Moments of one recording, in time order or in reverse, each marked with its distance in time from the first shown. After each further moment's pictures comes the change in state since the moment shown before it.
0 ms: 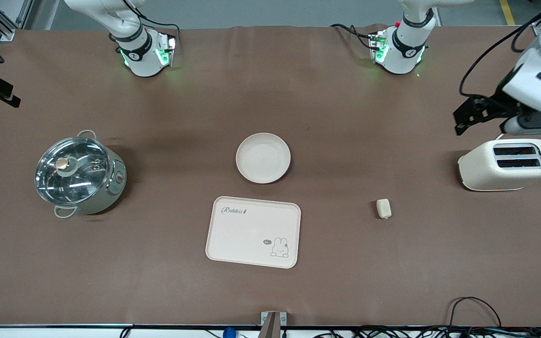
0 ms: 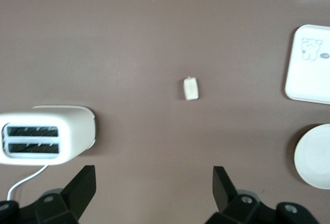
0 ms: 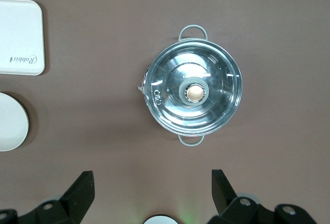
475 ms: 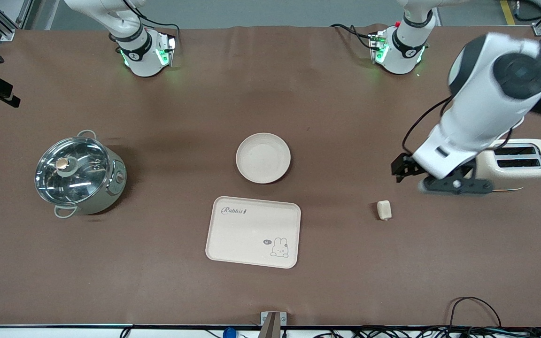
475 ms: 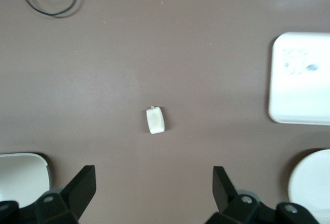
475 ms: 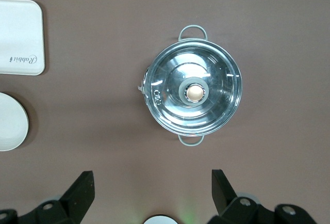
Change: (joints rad) left arm 0.157 0.237 -0.336 0.056 0.100 0.211 -0.120; right arm 0.000 0.000 0.000 0.000 0.000 0.000 -0.001
